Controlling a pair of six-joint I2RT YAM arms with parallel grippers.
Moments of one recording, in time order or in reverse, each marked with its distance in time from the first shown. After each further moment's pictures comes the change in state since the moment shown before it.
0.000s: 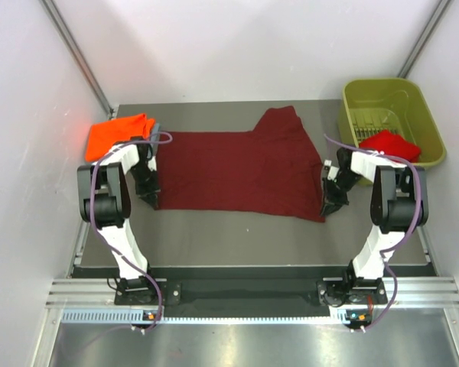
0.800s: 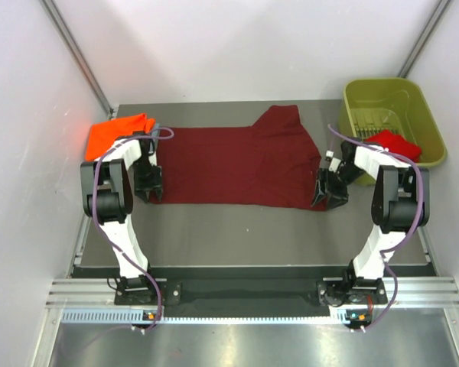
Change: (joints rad) left arm -0.015 0.047 0.072 -0.019 -0.080 0.009; right arm -0.026 -0.013 0.059 -0.039 -0.097 -0.005
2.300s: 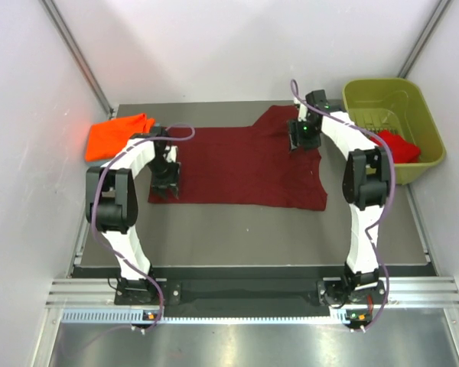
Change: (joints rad) left arm -0.158 -0.108 -0.033 0.007 0.132 0.029; right arm 0.230 0.374 0.722 0.167 0.245 -0.039
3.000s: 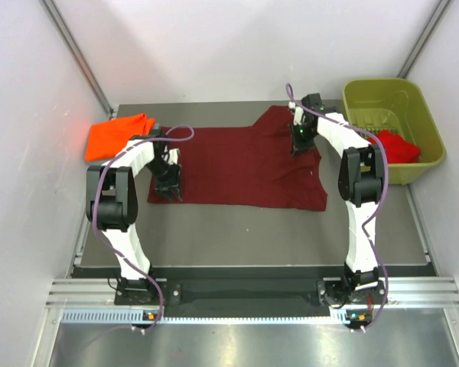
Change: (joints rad) left arm 0.016 0.011 -0.014 -0.005 0.140 -0.003; right arm 0.006 0.050 -0.001 -0.023 -0.067 -0.013
